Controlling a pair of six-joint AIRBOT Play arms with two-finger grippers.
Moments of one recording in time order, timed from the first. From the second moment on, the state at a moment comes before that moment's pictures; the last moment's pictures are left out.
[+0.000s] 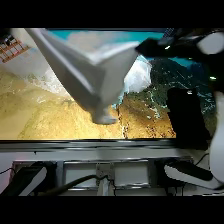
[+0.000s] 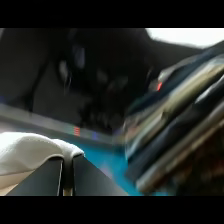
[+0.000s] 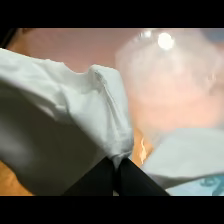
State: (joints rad) left arm 0.04 -0.93 1.44 0.97 -0.54 -1.50; right arm 0.12 -1.26 1.66 -0.84 1.11 1.29
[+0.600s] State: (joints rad) left arm 0.04 -1.14 1.94 0.97 -0.64 -1.46; right arm 0.12 -0.97 1.76 -1.01 1.20 1.44
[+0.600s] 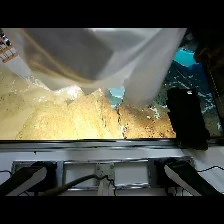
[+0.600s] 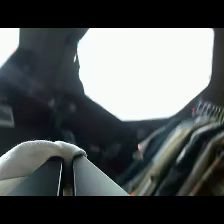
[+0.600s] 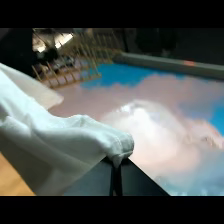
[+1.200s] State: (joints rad) left arm -0.32 -1.77 1.96 0.96 -0.85 -1.42; right arm 0.08 -1.02 1.12 -1.36 0.97 1.69
